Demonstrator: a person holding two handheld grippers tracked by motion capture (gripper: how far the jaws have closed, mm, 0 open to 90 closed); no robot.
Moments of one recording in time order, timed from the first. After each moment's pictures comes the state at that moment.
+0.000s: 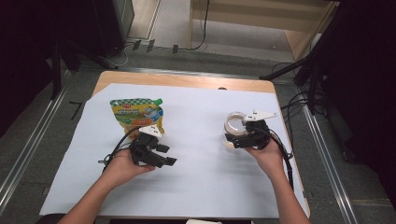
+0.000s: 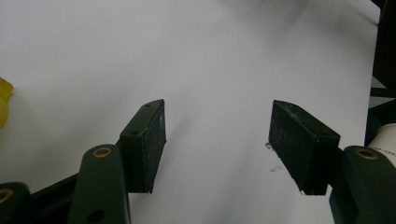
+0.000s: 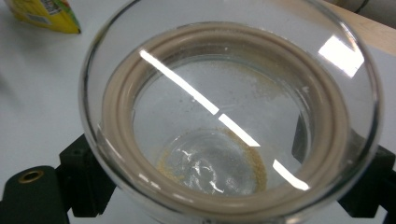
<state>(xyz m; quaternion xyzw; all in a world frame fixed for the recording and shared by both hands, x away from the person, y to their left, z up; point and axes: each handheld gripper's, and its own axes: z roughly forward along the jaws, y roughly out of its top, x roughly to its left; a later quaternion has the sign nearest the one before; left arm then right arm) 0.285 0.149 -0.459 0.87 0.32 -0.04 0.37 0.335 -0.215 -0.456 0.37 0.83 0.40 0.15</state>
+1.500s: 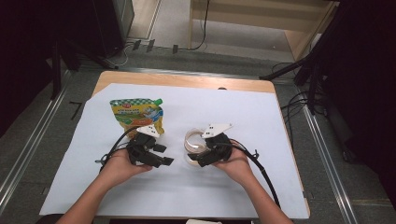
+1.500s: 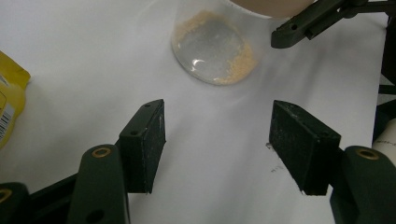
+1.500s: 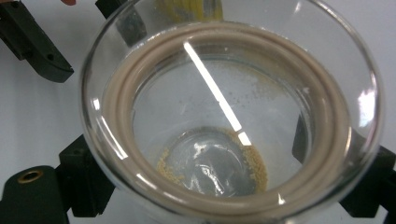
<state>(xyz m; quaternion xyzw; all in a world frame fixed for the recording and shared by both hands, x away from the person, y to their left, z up) 0.285 0.155 -0.461 0.88 0.32 -0.04 0.36 0.307 -0.112 -0.476 0.23 0.88 0.42 0.07</state>
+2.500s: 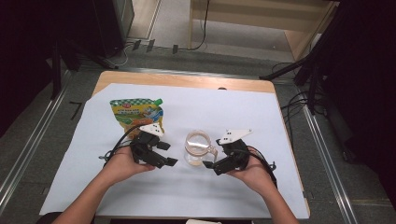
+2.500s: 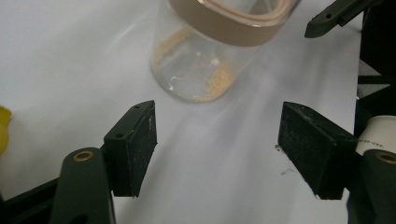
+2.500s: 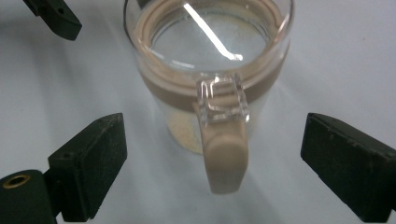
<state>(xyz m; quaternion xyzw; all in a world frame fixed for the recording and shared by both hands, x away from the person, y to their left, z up) 0.287 0.141 -0.448 0.89 0.27 -0.04 0.37 0.279 -0.158 -0.461 0.26 0.87 0.41 0.06</state>
